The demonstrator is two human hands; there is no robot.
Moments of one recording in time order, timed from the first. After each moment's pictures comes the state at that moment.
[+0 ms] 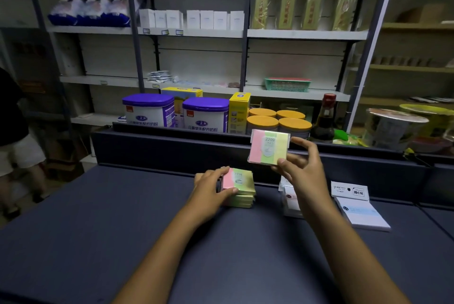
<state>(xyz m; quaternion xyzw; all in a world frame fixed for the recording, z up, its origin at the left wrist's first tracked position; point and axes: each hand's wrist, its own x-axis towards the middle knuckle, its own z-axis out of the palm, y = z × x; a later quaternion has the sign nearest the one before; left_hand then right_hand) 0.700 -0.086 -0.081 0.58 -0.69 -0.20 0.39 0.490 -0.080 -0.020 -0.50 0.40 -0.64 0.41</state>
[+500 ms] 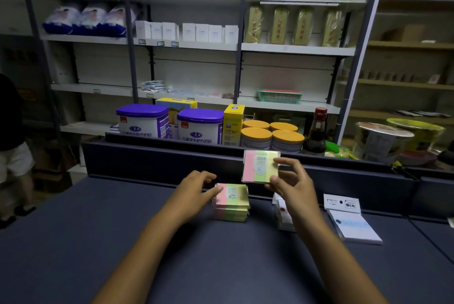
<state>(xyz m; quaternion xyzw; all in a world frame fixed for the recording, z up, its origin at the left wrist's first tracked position) 0.726 -0.098 -0.056 0.59 -0.71 -0.14 0.35 0.489 -0.078 -0.027 -0.55 0.41 -0.62 0.39</state>
